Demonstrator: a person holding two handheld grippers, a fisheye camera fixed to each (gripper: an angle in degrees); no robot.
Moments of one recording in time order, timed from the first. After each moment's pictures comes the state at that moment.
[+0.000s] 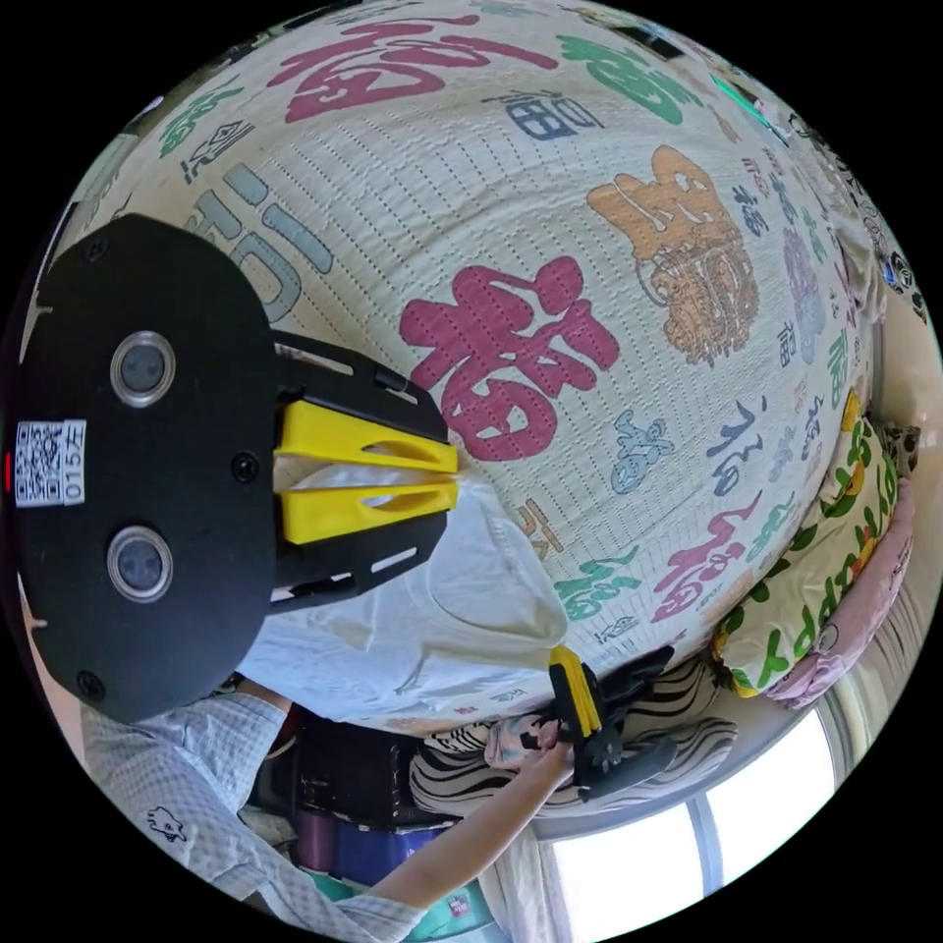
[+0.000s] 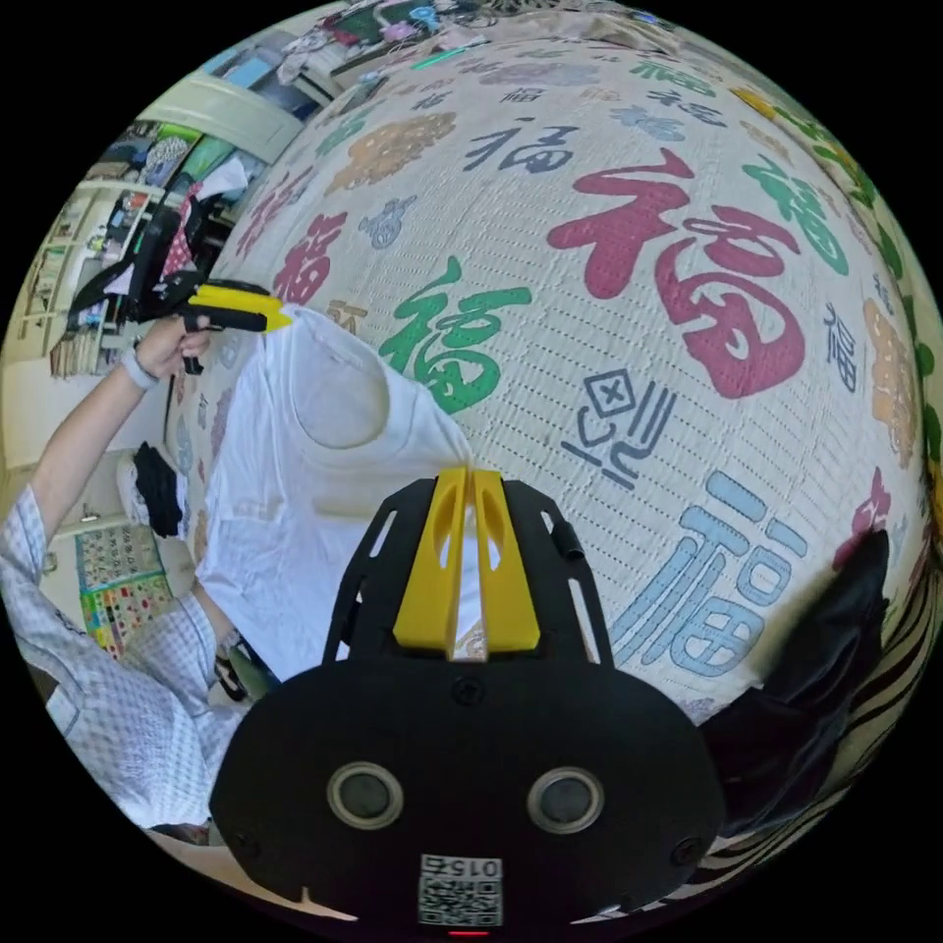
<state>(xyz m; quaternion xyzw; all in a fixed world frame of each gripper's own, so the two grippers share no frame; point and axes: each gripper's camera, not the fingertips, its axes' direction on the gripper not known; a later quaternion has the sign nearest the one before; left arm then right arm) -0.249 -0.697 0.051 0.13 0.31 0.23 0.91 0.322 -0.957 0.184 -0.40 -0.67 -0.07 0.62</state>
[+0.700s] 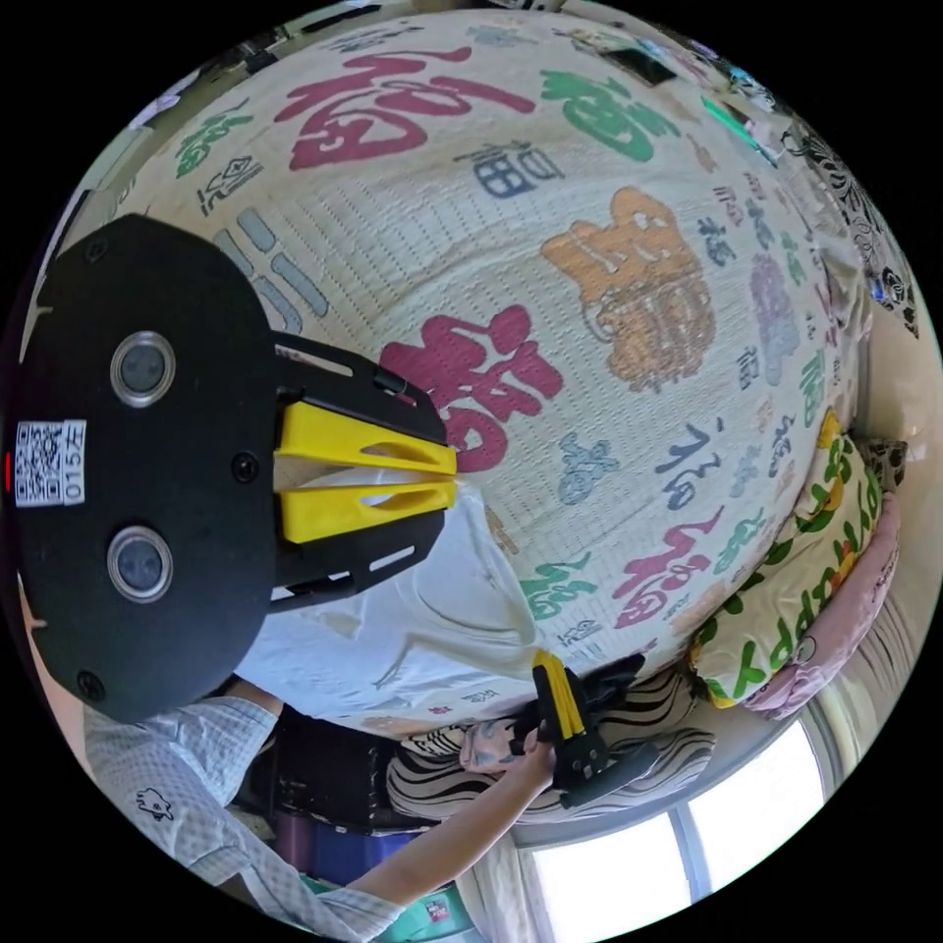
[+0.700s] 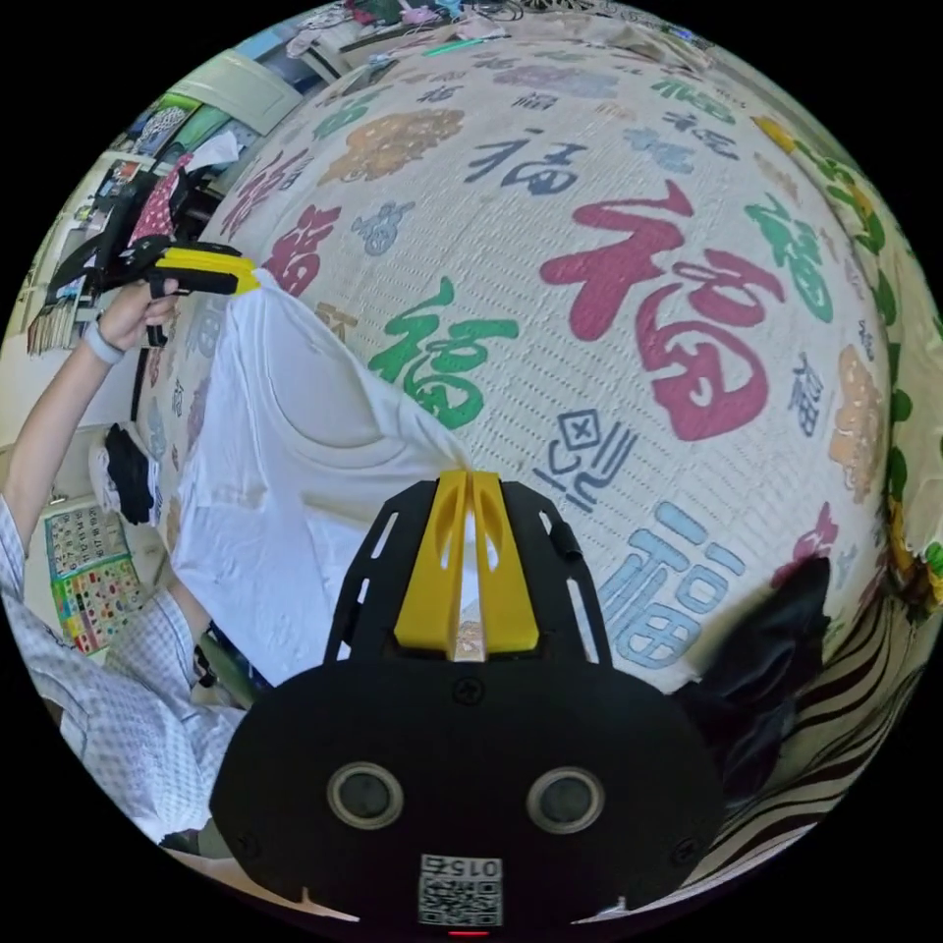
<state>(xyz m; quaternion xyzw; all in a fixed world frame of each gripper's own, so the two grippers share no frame) -0.249 -0.710 0.015 0.15 0.29 0.21 0.92 0.366 -0.909 0.125 -0.39 -0.61 -0.17 0.67</state>
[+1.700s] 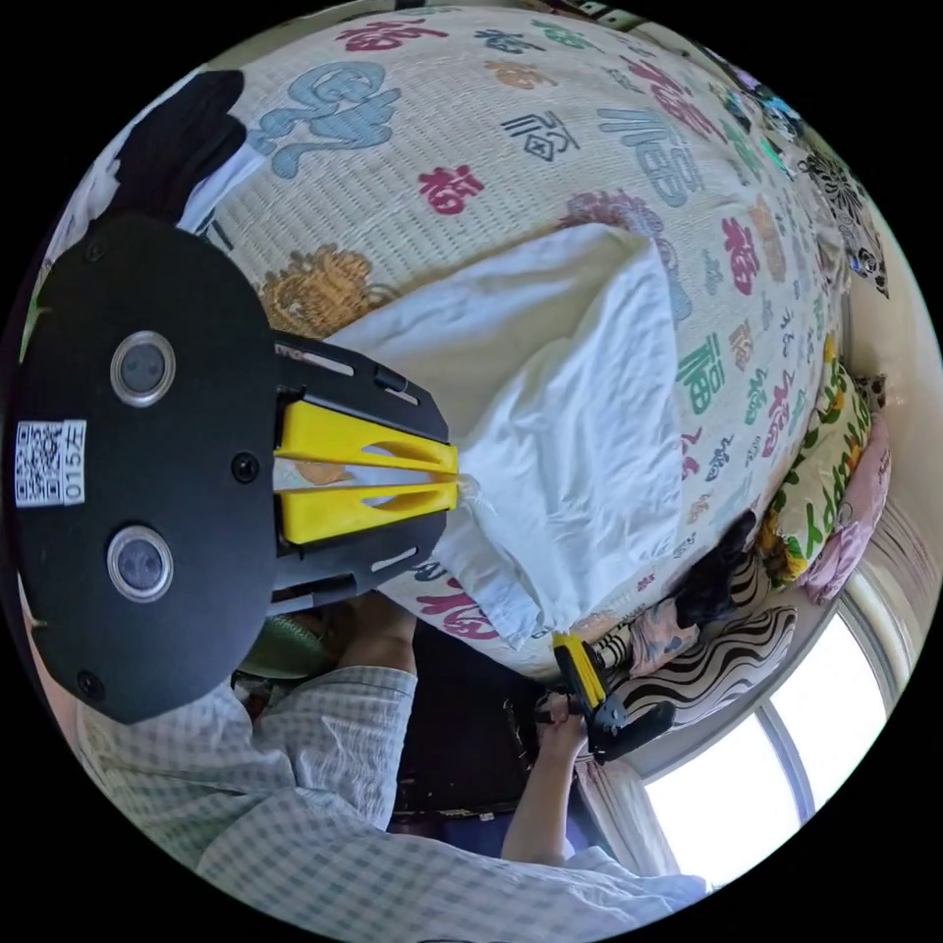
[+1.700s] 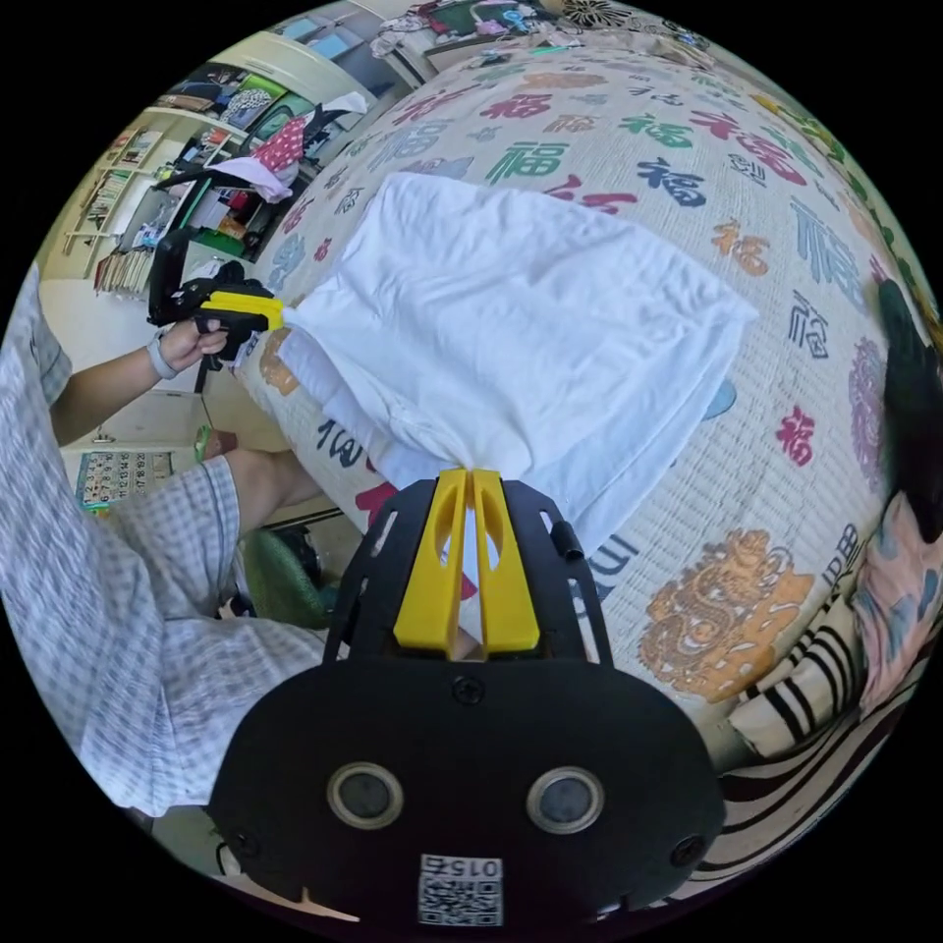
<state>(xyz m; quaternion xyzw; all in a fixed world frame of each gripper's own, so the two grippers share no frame) -0.208 -0.244 0.082 0.16 0.32 0.23 0.90 0.551 -0.551 -0.151 -0.38 -0.69 -0.11 0.61</state>
